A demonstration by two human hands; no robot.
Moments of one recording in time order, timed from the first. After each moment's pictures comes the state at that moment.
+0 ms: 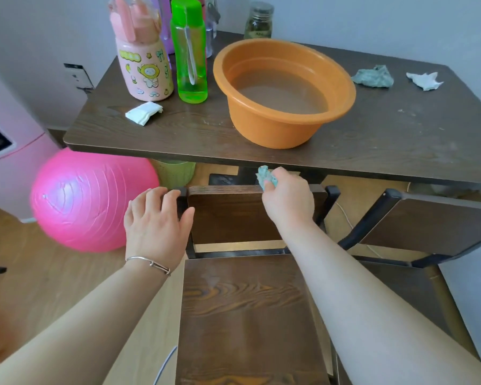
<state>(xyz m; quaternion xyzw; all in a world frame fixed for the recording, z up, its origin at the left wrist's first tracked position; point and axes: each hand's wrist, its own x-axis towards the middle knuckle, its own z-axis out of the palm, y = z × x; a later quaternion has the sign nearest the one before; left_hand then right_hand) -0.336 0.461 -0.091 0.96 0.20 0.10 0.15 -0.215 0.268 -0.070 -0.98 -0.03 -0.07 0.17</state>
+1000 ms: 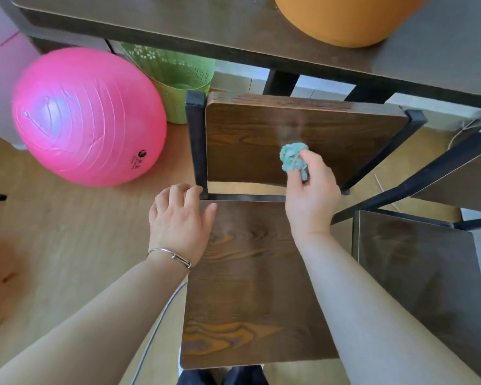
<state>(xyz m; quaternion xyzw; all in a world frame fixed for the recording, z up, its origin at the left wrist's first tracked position) -0.386 0.441 -0.222 0.96 0.23 -0.04 0.18 -0.277 0.255 -0.215 -0.93 -0.05 -0.16 0.32</state>
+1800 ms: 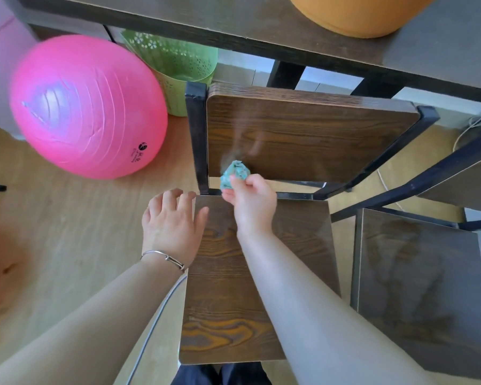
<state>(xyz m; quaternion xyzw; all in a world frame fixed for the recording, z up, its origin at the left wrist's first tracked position) -0.398 0.450 -0.241 0.95 0.24 -0.08 0.17 -0.313 0.342 -0.237 -0.74 0.18 0.15 0.63</state>
